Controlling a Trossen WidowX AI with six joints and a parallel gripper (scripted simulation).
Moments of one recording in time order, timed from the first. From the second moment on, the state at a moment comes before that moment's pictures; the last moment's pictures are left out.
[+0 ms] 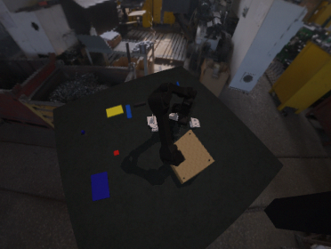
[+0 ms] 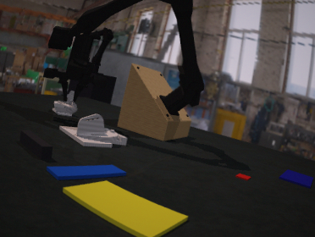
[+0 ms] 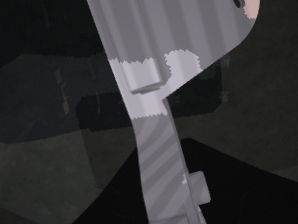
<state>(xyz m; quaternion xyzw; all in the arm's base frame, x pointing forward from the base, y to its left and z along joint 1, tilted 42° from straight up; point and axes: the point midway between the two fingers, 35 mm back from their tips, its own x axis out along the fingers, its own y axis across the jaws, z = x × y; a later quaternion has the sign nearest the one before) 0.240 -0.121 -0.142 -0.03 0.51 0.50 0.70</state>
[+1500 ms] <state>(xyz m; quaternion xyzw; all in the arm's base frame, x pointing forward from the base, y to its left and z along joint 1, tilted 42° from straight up) 0.247 -0.154 -0.104 0.03 0.56 0.44 0.70</state>
